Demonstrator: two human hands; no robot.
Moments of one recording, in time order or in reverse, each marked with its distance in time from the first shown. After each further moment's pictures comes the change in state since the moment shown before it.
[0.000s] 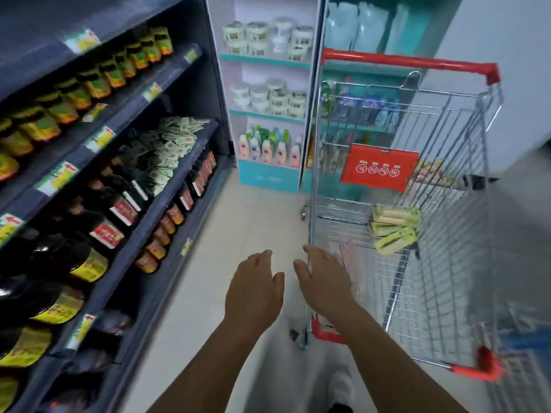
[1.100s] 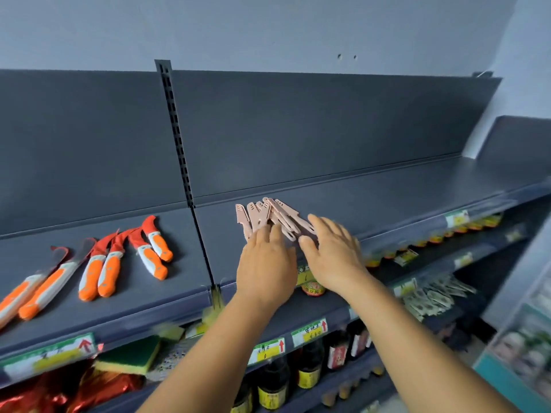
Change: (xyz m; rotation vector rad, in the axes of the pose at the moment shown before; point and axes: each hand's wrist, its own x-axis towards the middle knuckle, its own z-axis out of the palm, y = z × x) left_hand -0.024 -0.332 -0.406 0.158 0.848 -0.568; right_hand 0.020 -0.593 0.096 -0.145 -0.096 -1.095
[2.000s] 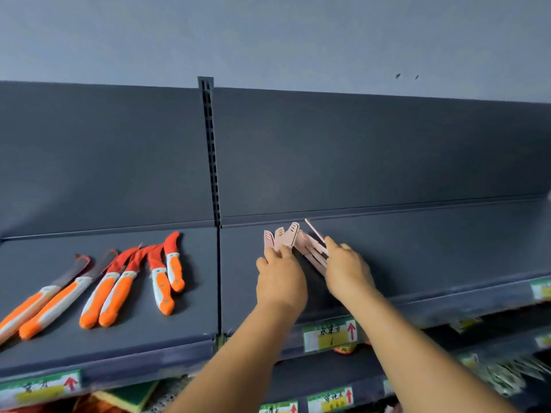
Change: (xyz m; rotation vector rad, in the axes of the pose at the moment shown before) left_hand 0.078 -0.012 0.018 0.091 -0.174 -0.426; right_hand 0.119 0.003 0.040 -0.124 -0.096 0.030
